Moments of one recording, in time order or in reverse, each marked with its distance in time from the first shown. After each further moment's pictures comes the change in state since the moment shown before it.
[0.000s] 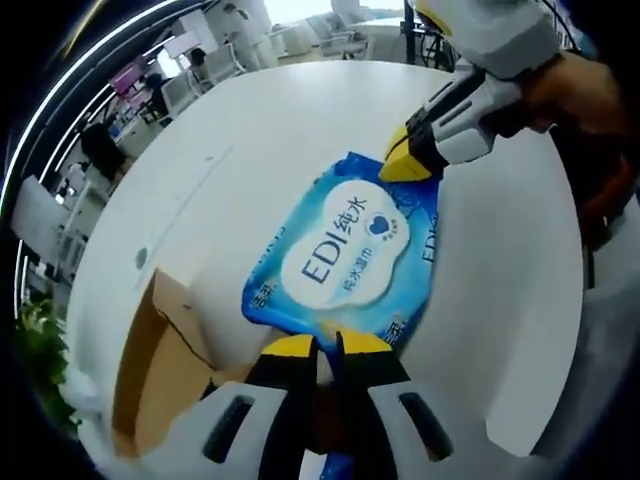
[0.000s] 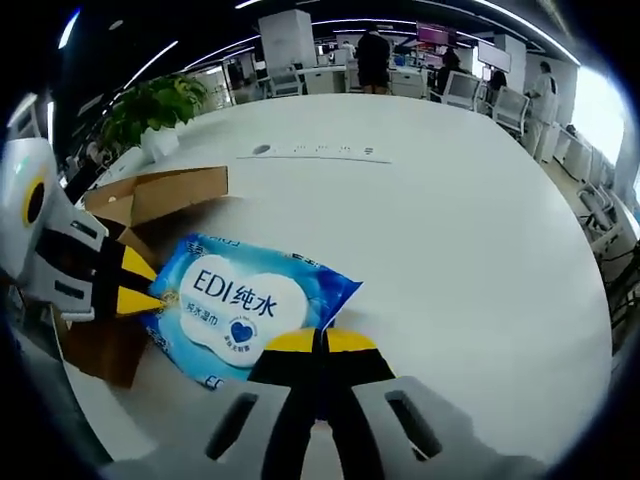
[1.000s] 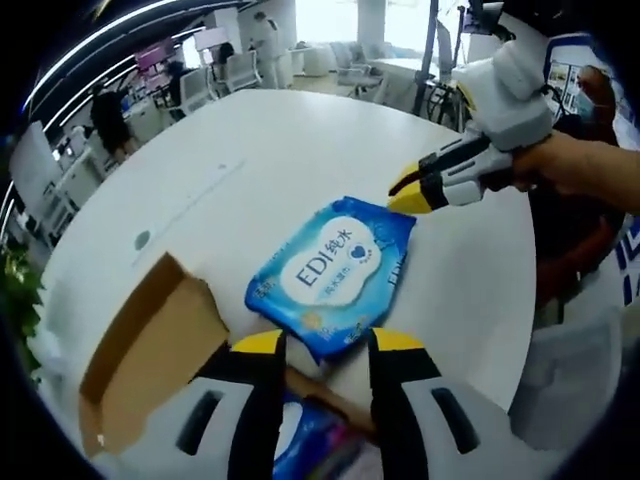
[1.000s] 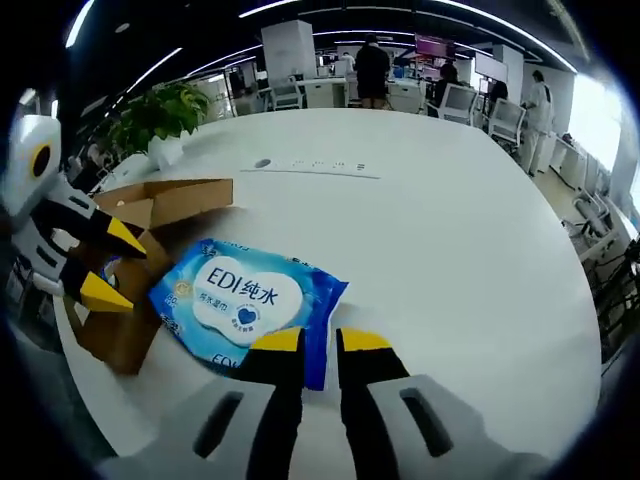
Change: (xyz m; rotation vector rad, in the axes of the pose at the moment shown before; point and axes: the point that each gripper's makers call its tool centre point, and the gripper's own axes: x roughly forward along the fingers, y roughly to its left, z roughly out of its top) left arm -0.049 -0.006 0.005 -0.195 -0.127 -0.109; right arm -0.039 -0.003 0.004 -0.023 -0.057 -0.003
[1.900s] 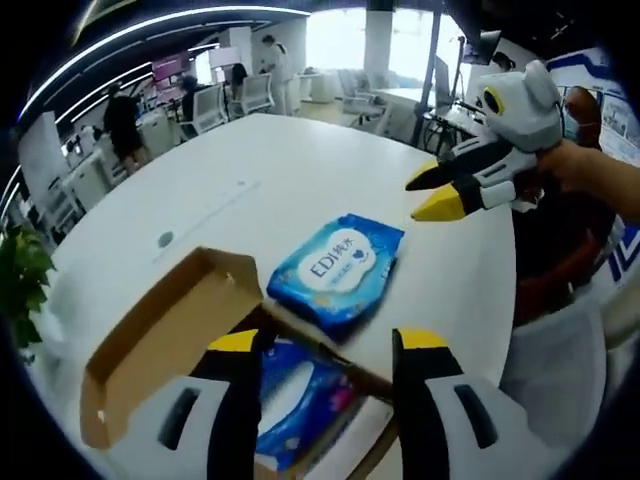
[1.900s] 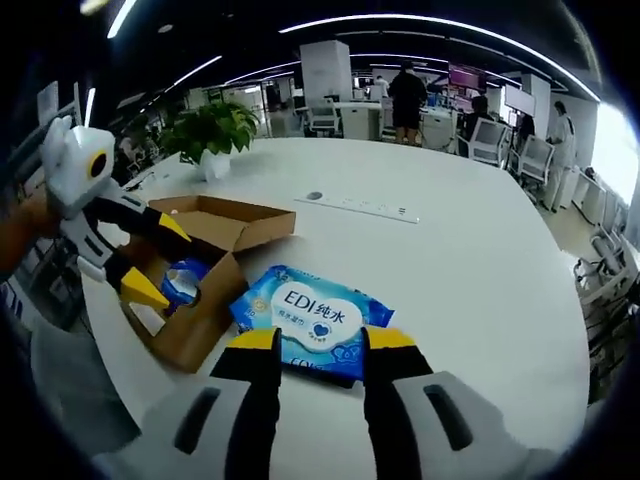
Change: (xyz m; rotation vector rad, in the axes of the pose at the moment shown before) left arm -0.057 0.009 -0.014 -0.018 -0.127 -0.003; right arm -0.060 0.062 0.034 -0.113 -0.100 0.116
